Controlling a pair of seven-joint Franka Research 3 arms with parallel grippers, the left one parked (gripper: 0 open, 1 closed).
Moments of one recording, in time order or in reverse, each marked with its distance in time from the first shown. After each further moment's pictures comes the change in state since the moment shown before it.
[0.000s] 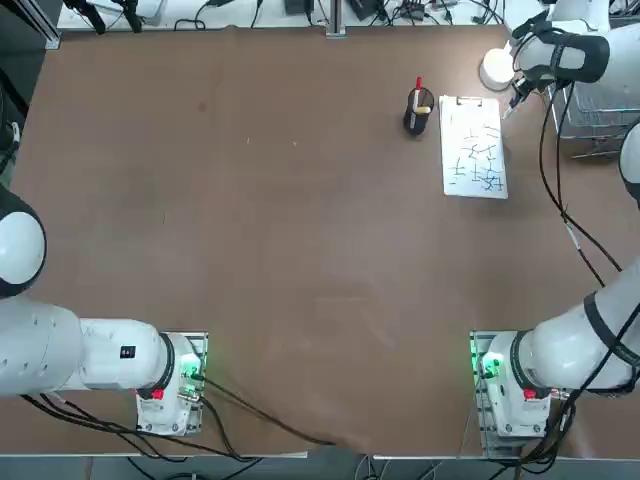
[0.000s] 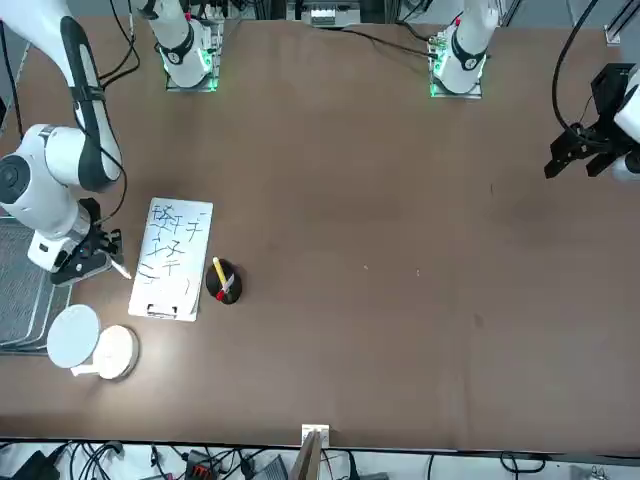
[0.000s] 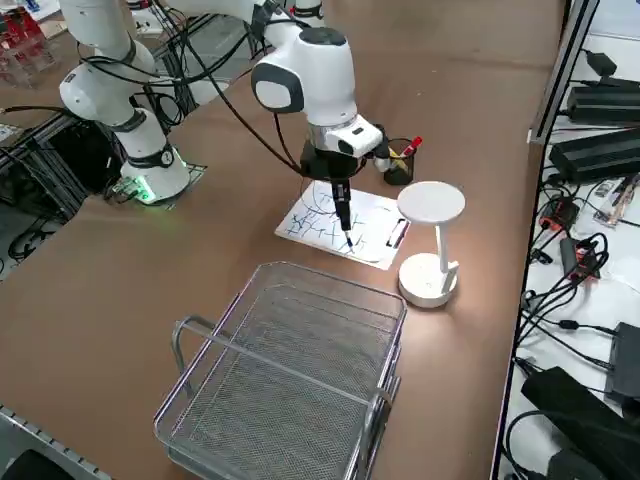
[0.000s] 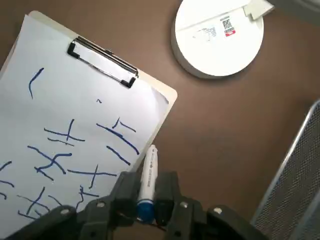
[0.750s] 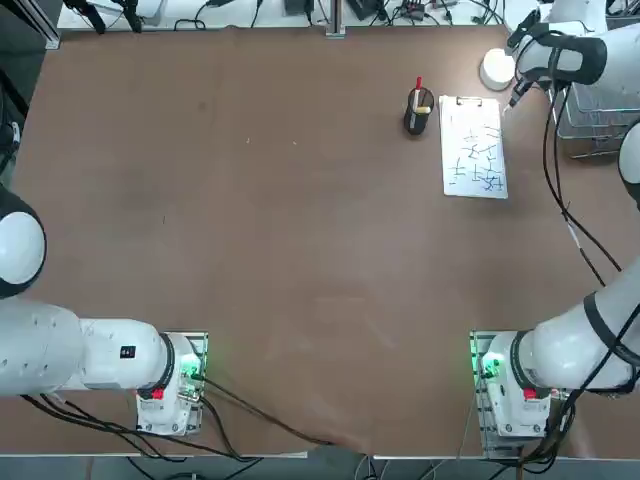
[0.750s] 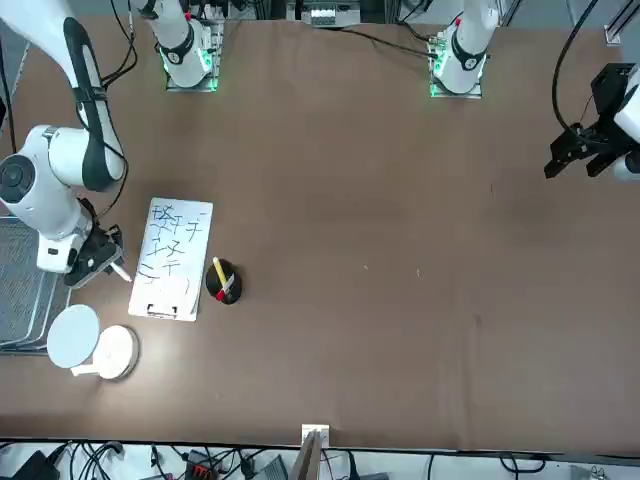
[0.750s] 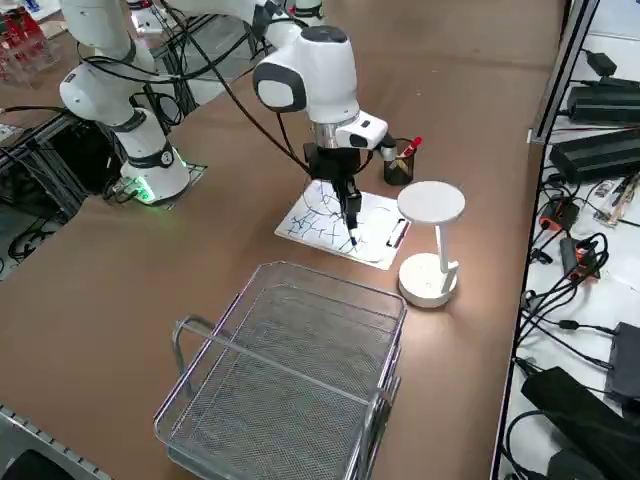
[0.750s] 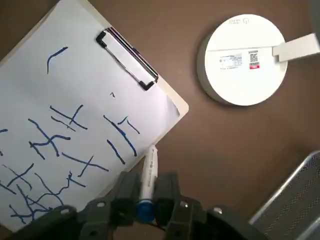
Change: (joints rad) arm 0.002 0.002 0.012 0.000 -0.012 0.021 -0.243
